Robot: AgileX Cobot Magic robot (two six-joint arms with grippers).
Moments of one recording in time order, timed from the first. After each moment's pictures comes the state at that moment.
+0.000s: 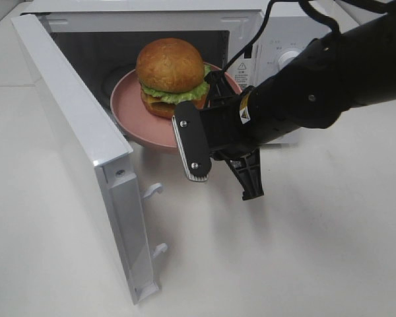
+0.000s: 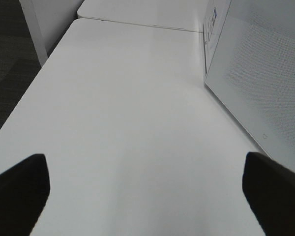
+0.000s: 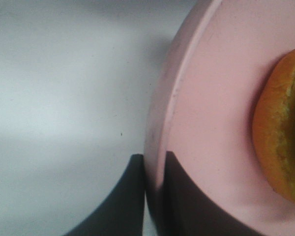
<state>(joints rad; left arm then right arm) -0.02 0.00 -0.50 0.11 1.06 -0.16 0.65 1.77 -0.97 -0.25 0.12 -1.11</state>
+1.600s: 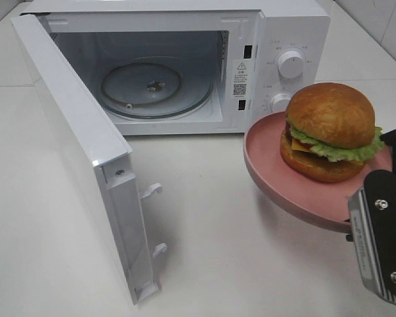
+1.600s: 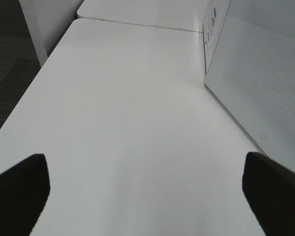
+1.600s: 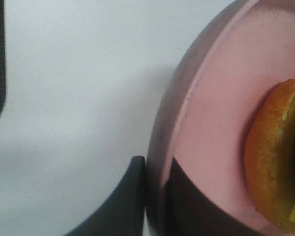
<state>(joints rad) -0.02 0.00 -0.50 0.11 1.06 -0.16 0.63 0.96 -0.41 -0.23 0.47 -0.91</state>
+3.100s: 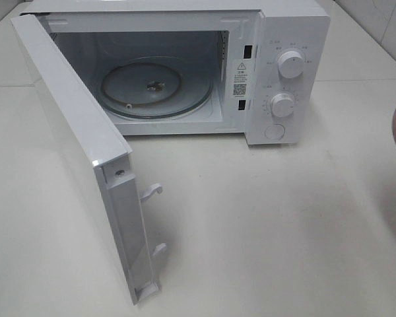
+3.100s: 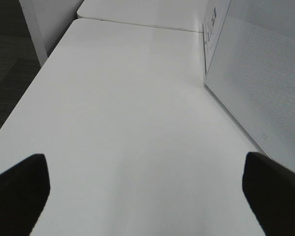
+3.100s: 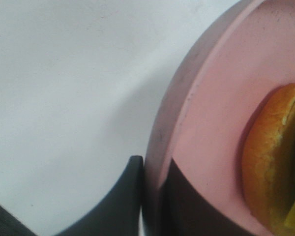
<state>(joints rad) -0.02 0.00 -0.50 0.11 1.06 -0.16 0.63 0.76 -0.41 -0.68 0.82 -0.04</state>
